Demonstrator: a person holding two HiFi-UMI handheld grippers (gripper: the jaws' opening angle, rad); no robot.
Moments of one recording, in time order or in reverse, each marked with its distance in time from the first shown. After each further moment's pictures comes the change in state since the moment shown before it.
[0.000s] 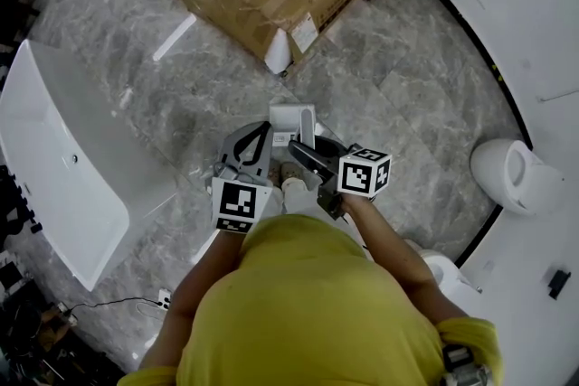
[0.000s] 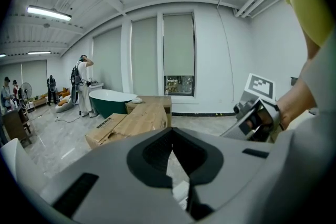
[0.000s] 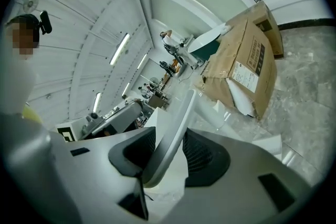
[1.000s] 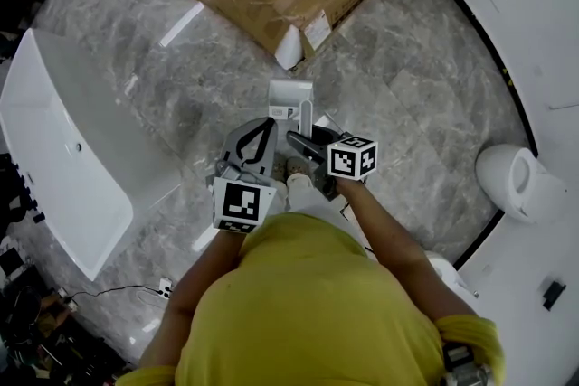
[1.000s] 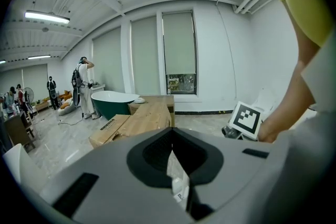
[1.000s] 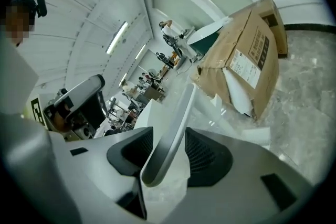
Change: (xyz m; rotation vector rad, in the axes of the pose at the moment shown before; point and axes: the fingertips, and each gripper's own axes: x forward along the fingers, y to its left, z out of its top) left arm 0.010 0.025 0.008 0.068 0.026 0.015; right arm 0.057 -0.069 -0.015 -0.055 0.091 -0.046
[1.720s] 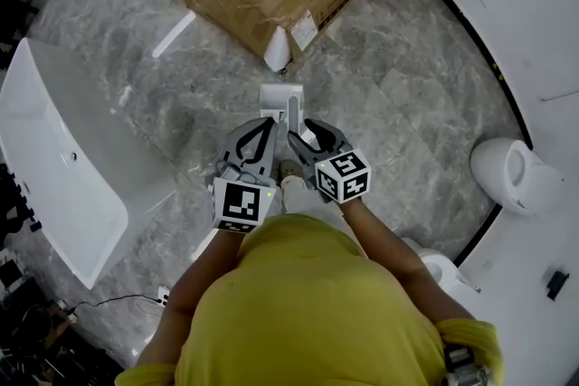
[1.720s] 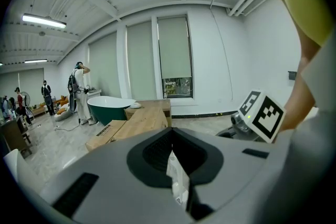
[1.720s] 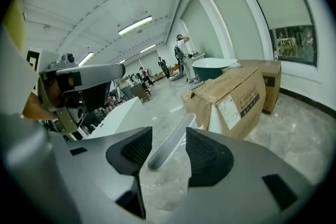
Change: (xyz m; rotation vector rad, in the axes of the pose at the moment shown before) left arm -0.005 -0.029 0.014 -0.011 -0.090 -0.016; right arm -0.047 0.023 0.018 -0.425 -0.111 -0.270
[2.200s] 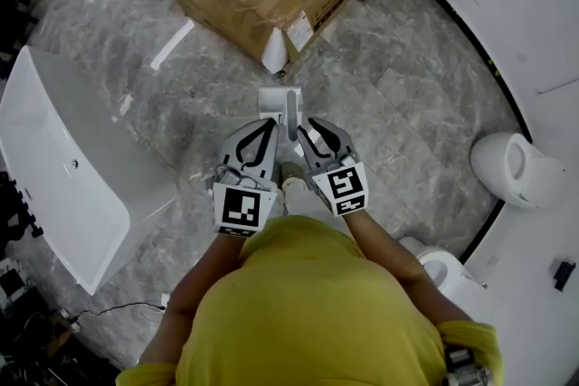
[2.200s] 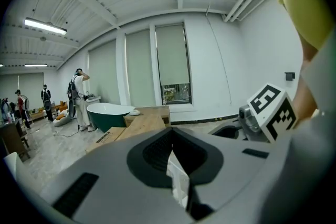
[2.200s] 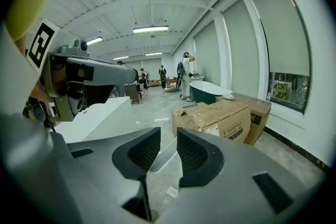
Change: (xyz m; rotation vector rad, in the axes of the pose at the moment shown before) left arm -0.025 -0.016 0.015 0.010 -0.061 0.003; right arm -0.042 0.019 0.032 -0.281 -0.128 -0.174
